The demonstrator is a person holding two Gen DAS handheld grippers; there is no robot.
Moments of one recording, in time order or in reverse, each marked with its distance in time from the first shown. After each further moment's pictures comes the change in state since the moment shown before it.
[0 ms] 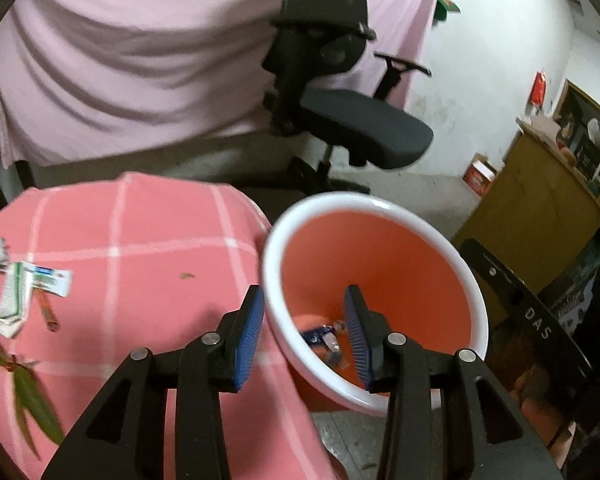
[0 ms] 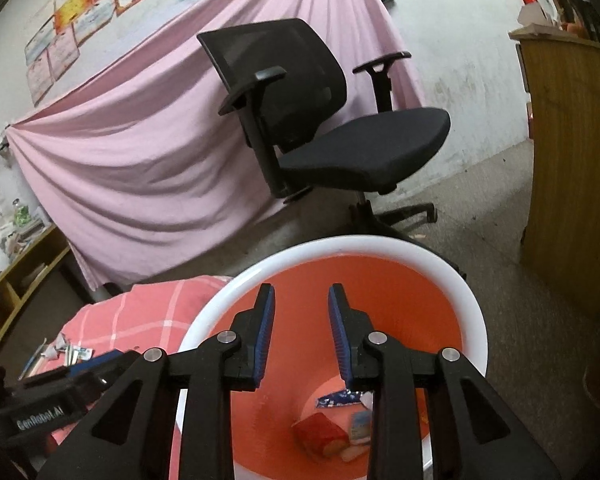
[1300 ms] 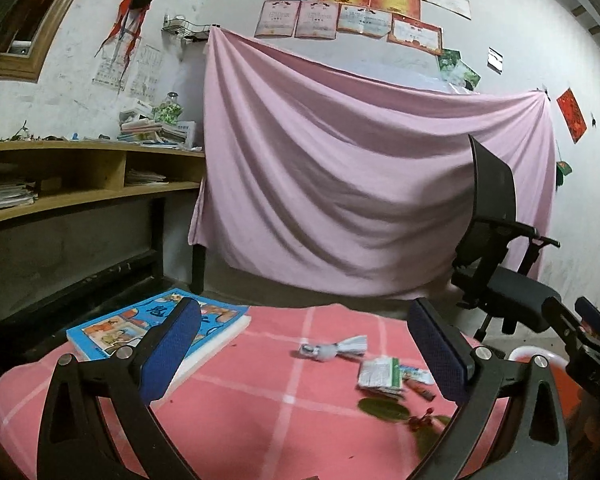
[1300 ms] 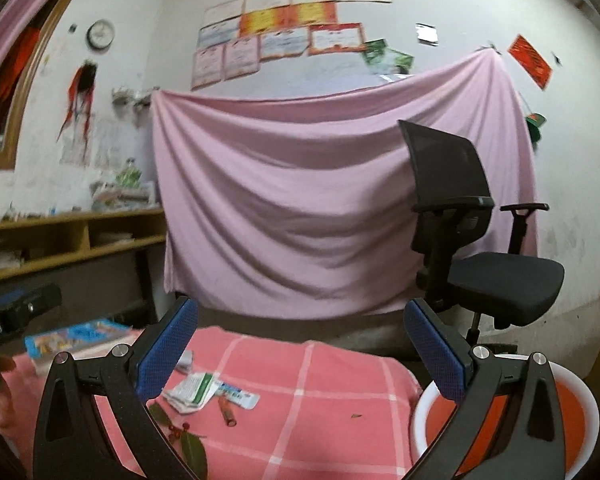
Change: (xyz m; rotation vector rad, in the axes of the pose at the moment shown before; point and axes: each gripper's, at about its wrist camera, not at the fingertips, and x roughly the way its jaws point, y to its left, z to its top) left arm -0.201 0.219 -0.098 -0.195 -0.610 0.462; right arm -0.022 0.234 -0.048 -0.441 -0.309 0.265
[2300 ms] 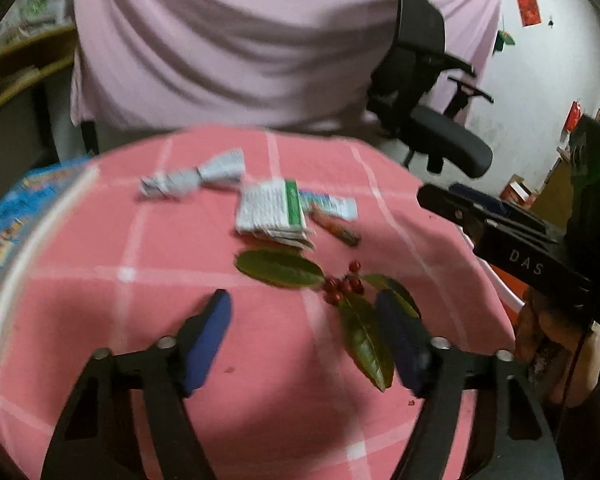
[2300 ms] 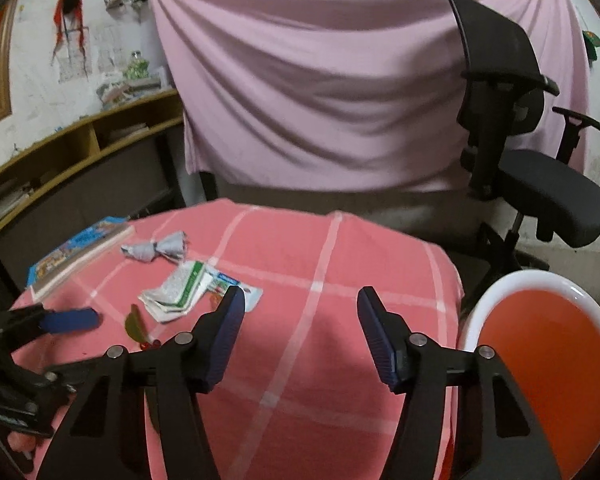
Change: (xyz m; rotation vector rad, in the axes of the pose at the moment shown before) left arm 0.083 -0.069 -0.062 0.122 0.655 -0.338; right arm 0.074 -0.013 -0.044 0.037 0.515 0.129
